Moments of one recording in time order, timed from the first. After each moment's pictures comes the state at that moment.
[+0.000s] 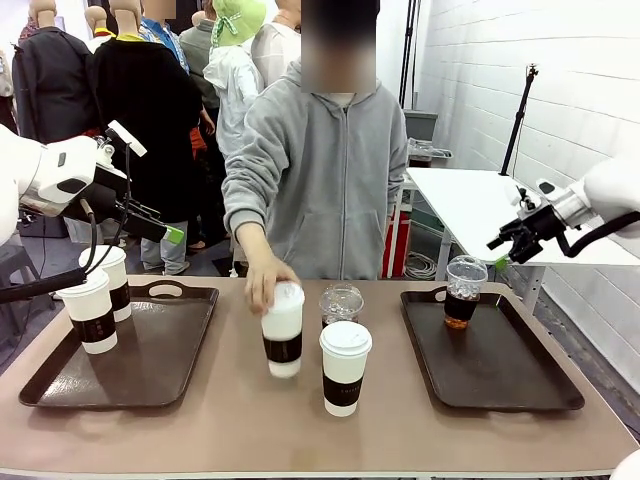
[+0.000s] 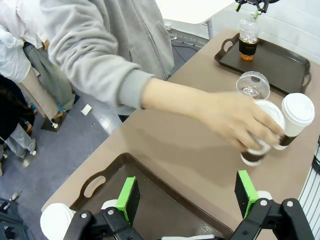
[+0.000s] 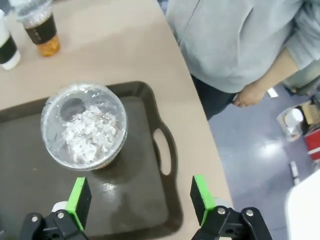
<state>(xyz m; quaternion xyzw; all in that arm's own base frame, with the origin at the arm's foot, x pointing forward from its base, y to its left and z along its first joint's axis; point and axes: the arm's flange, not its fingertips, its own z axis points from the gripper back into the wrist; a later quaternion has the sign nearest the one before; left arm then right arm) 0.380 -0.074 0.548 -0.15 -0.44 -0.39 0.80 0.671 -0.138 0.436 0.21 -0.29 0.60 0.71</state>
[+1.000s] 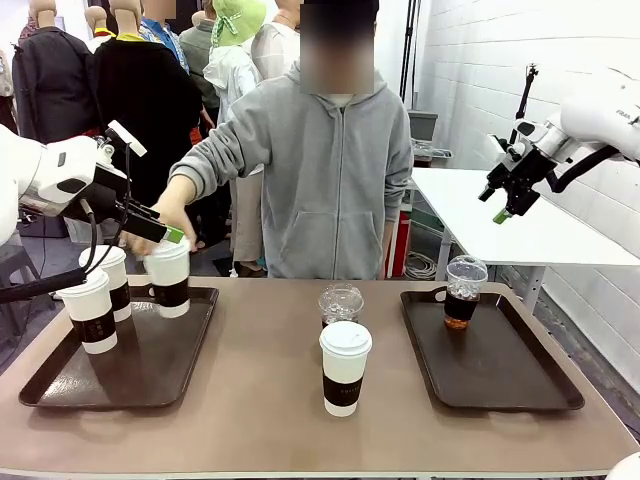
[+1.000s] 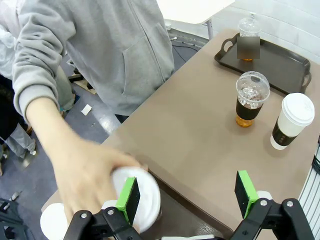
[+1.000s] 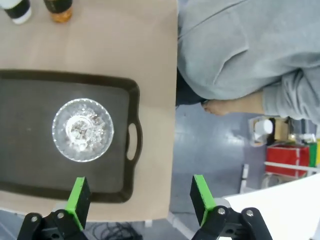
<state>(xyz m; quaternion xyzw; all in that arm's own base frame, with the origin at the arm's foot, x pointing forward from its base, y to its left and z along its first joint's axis) 0.380 -0.074 0.548 -0.15 -0.44 -0.39 0.80 0.675 -0.065 0.571 0.06 -0.22 0.74 0.64</state>
